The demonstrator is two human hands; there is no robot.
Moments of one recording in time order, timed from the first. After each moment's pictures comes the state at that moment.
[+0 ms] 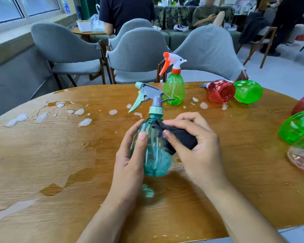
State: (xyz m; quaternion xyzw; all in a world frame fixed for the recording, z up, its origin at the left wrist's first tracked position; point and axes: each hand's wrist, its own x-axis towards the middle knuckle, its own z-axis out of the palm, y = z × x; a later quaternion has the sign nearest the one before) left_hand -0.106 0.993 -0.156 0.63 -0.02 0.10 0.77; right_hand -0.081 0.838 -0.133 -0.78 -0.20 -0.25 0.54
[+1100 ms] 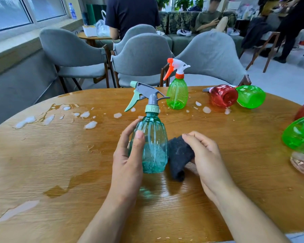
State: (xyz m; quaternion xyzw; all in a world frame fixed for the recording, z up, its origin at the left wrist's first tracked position) left_hand -0.105 0.998 -0.145 0.62 0.03 0.15 0.77; right_hand -0.083 0.833 -0.140 -0.69 0.00 -0.03 0.72
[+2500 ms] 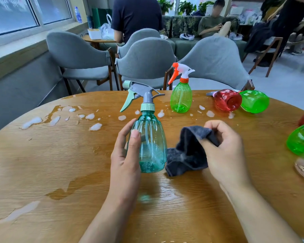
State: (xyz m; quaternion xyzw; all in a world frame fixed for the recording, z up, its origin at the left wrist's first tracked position) left_hand -0.107 1.008 -0.138 0.60 0.04 0.17 0.78; right_hand -0.069 0.815 -0.129 -0.78 -0.03 -0.22 0.59
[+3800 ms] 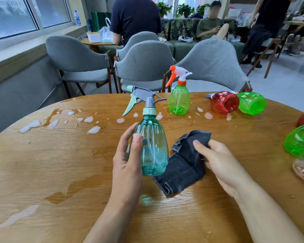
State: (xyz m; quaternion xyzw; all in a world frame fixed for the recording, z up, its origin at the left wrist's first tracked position) left_hand -0.105 1.000 -0.137 0.60 0.02 0.15 0.79; right_hand -0.064 0.794 -0.138 -0.75 0.05 0.07 0.65
